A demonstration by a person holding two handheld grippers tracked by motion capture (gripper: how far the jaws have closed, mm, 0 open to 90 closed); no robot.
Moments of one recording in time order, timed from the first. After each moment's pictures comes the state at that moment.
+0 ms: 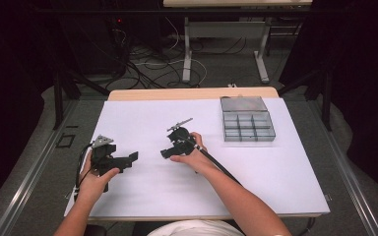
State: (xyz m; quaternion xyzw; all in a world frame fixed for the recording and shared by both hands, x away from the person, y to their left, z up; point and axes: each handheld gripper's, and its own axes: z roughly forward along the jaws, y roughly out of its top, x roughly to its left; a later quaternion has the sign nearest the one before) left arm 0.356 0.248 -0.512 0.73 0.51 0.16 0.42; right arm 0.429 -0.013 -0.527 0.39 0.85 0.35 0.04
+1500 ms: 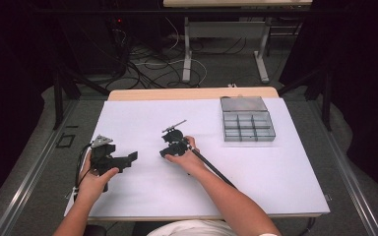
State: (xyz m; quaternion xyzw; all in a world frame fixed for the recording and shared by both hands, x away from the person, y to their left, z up) left arm 0.357 0.251 -0.512 0.73 0.51 0.16 0.42; right arm 0.439 0.008 -0.551 0.43 0.83 0.35 0.00
